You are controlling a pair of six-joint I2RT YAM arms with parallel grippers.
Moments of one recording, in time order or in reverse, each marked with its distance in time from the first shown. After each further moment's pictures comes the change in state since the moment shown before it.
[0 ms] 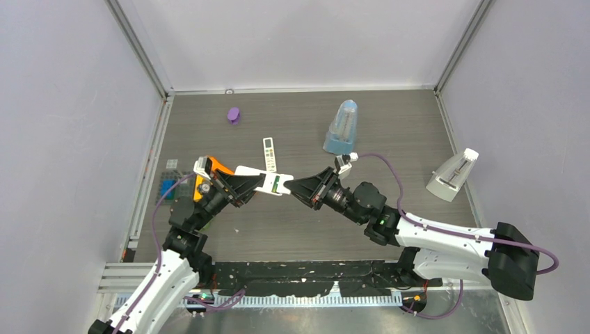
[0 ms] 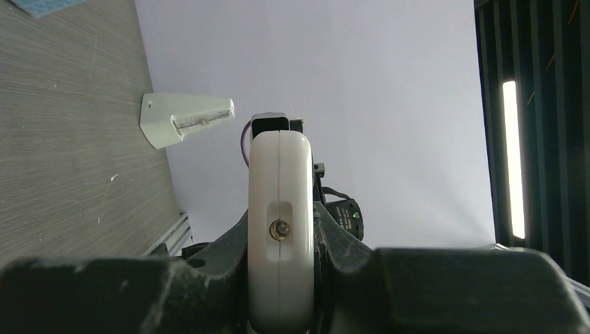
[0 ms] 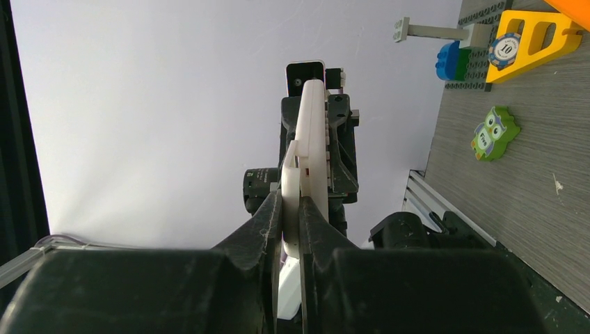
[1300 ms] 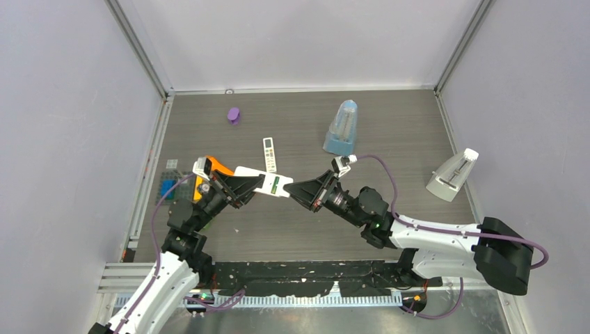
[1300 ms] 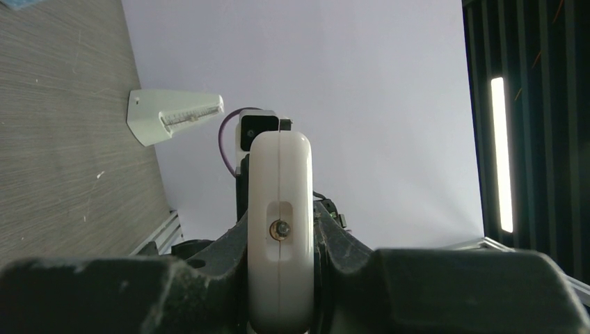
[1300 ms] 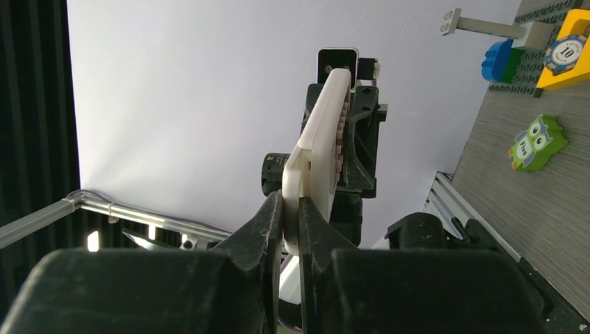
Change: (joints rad) left arm -0.002 -0.026 0.003 -0.011 0.000 -0.022; right arm 0.002 0.069 -0.082 0.298 -0.057 -0.030
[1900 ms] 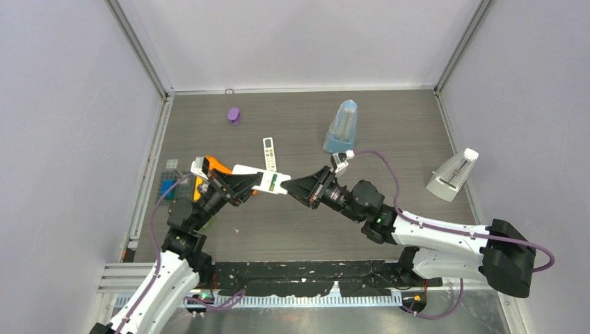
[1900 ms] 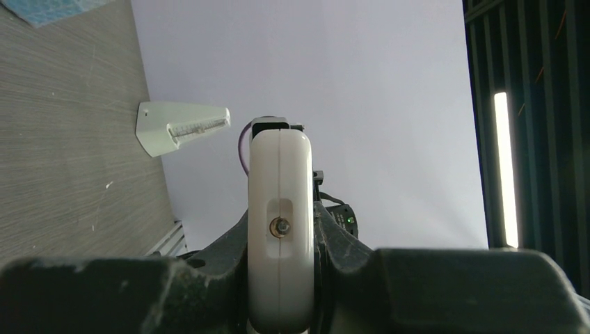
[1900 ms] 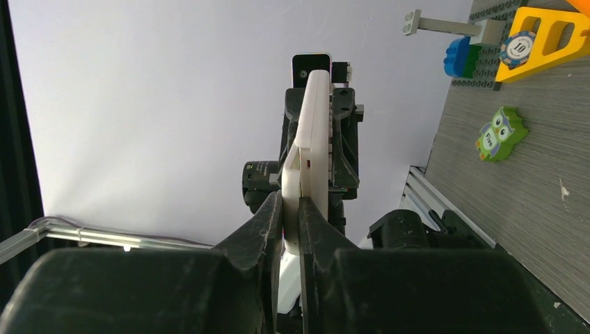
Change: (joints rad) left arm 0.013 0.007 0.000 -0.002 -0.003 0.000; right arm -0.007 -0.022 0.081 -0.211 0.005 -0.005
